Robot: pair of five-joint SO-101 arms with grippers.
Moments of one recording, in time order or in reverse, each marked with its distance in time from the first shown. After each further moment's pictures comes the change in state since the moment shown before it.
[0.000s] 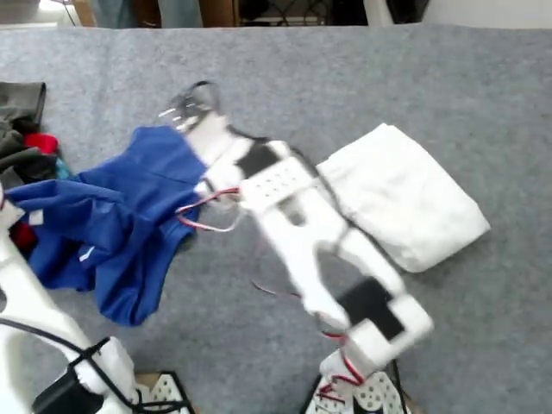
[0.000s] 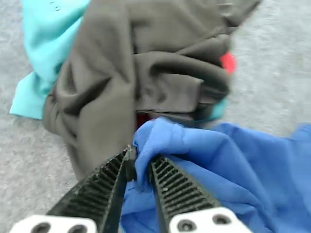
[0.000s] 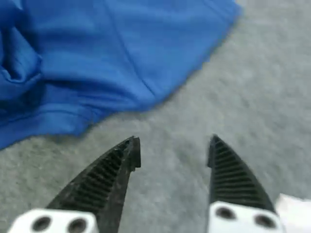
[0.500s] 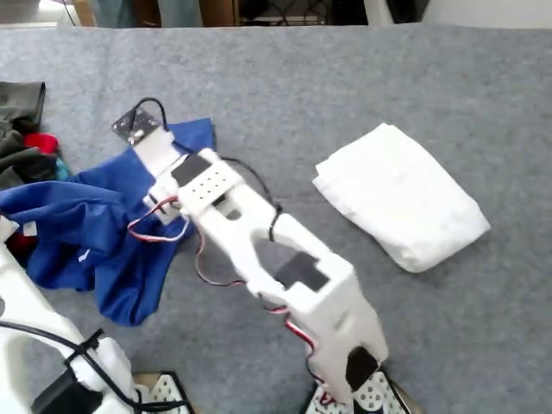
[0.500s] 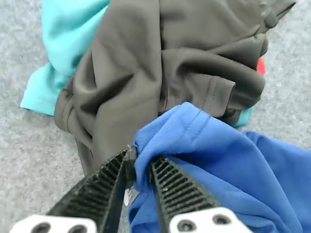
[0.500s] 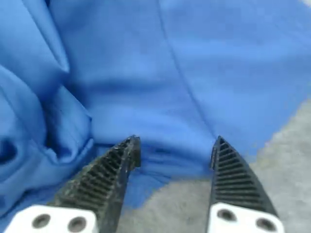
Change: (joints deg) left arm -3.1 0.1 6.1 -6.8 -0.3; right arm -9.0 24.6 -20.9 0.0 -15.6
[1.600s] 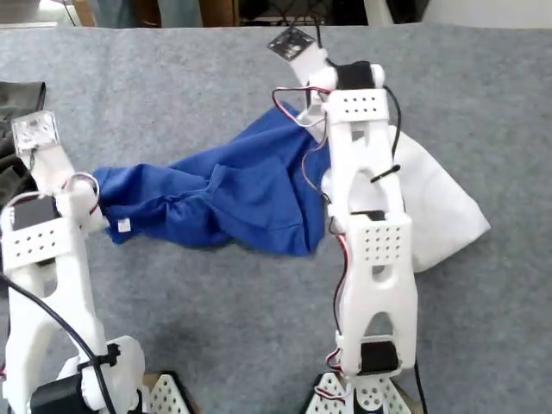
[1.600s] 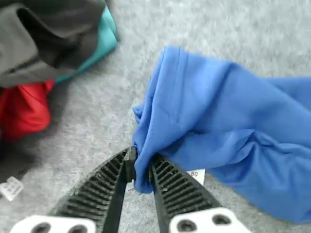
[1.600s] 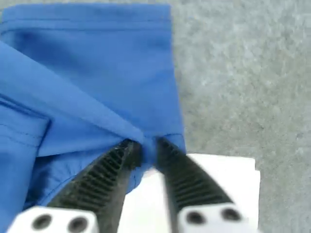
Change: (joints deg) left arm 26.2 -0.1 8.4 2.0 -6.0; right arm 39.3 15.9 -45.5 30.9 34.2
